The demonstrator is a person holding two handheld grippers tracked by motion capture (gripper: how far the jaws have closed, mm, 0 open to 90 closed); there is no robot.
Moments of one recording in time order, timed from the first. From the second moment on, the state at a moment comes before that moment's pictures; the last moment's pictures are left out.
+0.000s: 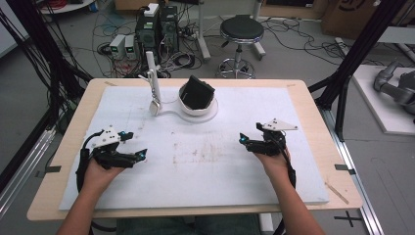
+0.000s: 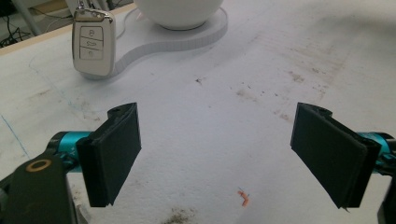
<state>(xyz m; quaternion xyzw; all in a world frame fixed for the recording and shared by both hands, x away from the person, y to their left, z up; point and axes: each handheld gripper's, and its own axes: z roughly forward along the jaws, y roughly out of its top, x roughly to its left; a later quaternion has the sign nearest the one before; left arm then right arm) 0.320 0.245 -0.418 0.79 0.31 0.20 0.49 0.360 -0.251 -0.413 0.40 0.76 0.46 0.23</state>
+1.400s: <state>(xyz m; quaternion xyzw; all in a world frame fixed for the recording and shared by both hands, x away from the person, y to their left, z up) 0.316 0.251 -0.417 0.78 0.32 0.20 0.49 0.361 -0.249 -0.415 0.40 0.76 0.46 0.23</state>
